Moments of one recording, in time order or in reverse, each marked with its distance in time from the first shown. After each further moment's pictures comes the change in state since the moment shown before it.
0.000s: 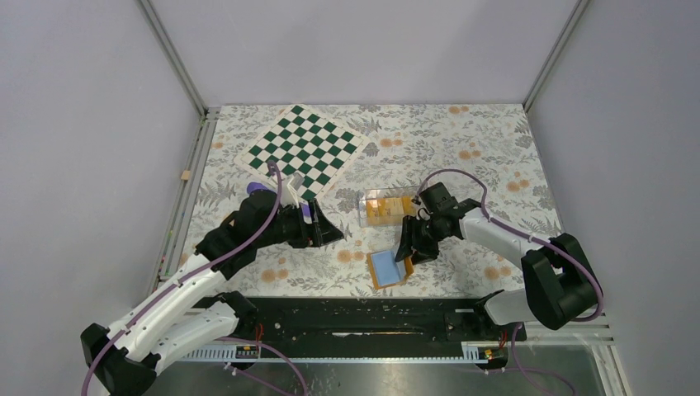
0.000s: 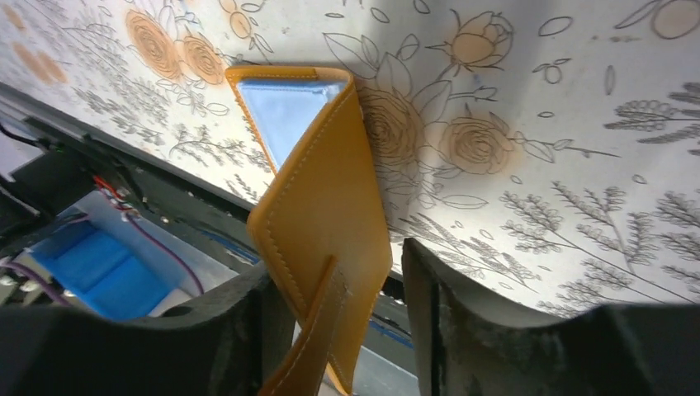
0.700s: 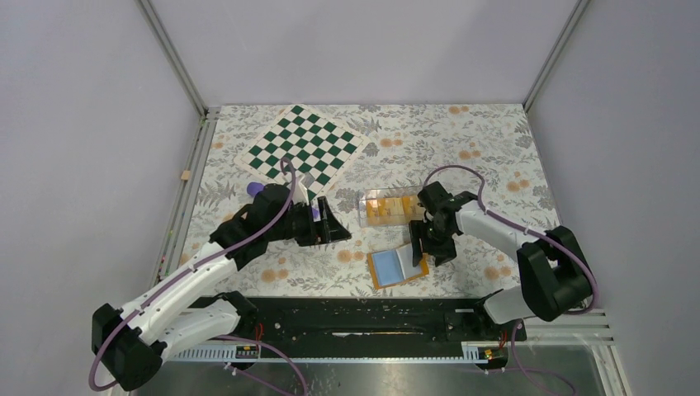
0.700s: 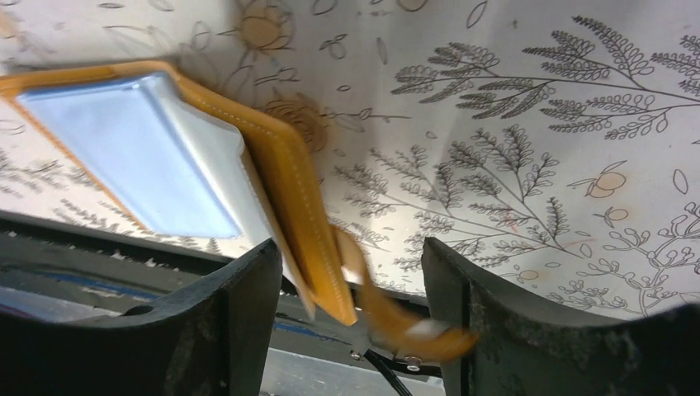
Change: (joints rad) left arm -0.002 0.107 0.013 0.037 0.053 -0.032; right arm -0.001 0.032 0.084 -0.246 0.293 -0.173
